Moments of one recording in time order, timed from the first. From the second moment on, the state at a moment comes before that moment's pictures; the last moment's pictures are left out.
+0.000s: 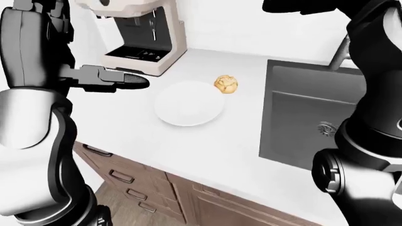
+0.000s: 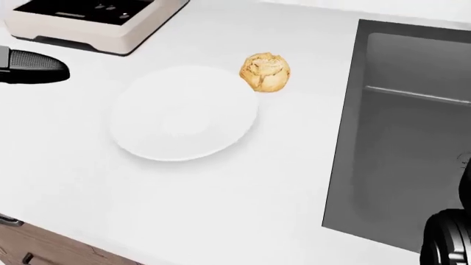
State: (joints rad) left arm -0.70 0.42 0.25 -0.69 0.05 0.90 -0.10; right arm -1.17 -0.42 -0.16 -0.31 0.24 0.94 -0.09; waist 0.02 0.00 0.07
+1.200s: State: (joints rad) left arm -0.70 0.43 0.27 -0.71 0.04 0.91 -0.10; right arm -1.72 -0.26 -0.06 1.06 -0.15 0.35 0.20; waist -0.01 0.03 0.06
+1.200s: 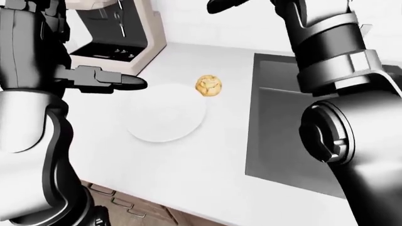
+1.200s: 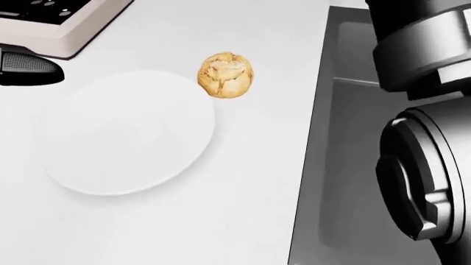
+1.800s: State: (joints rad) left arm -0.72 0.49 0.35 -0.78 -0.09 1.02 -0.05; right arm -1.63 -0.22 -0.04 1.32 -0.40 0.13 0.34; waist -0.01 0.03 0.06
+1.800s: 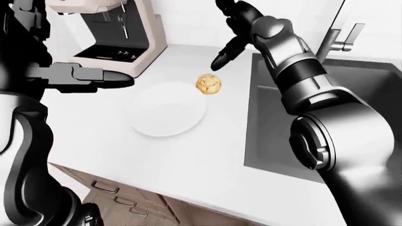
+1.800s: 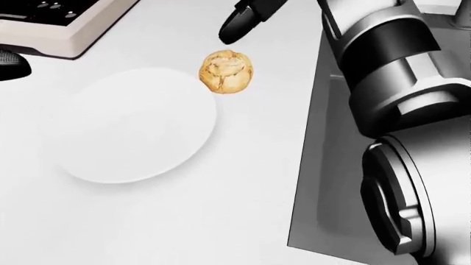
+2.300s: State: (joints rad) left arm -0.67 0.52 0.37 -0.81 -0.12 1.04 -0.04; right arm -1.62 -0.23 -0.02 1.37 -0.71 -0.04 0.43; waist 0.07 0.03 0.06
